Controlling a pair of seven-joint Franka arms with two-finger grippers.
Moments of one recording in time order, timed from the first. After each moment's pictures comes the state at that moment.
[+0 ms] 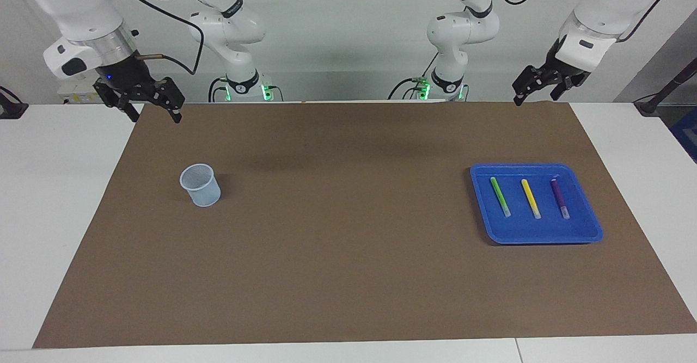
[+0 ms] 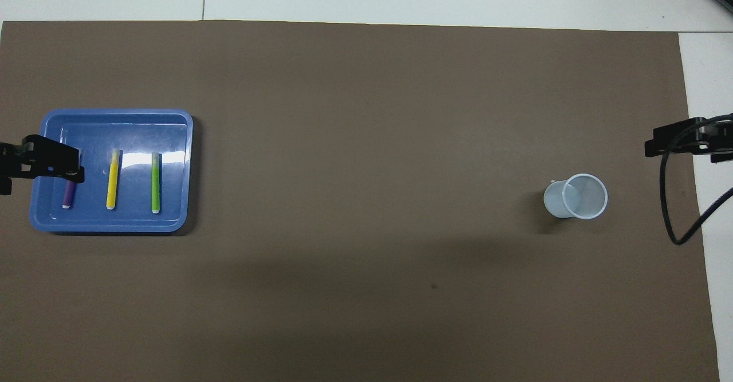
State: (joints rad) left arm 0.08 -0.03 -0.15 -1.52 -0.02 1.40 -0.17; right arm 0.00 0.00 -0.06 -1.55 0.03 1.56 0.05
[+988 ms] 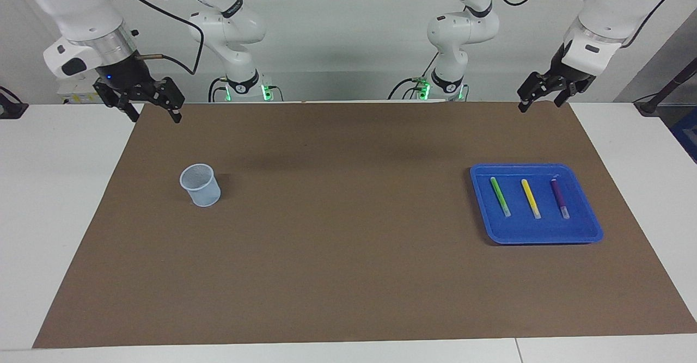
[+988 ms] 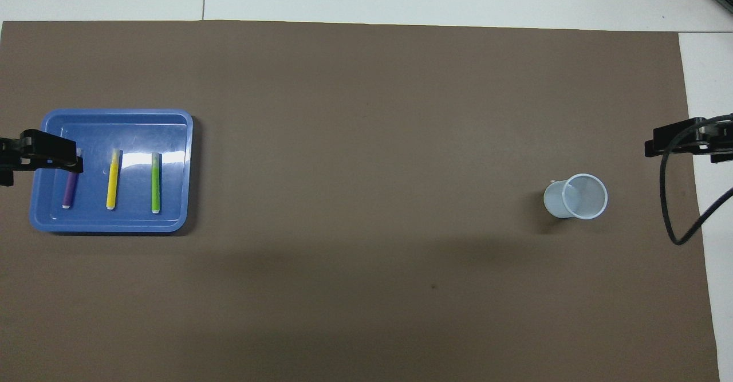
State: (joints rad) left arm 0.11 -0.07 -0.14 -1.64 -0.04 1.57 -0.15; right arm 0.00 0.00 -0.06 -1.55 0.03 1.56 0.05
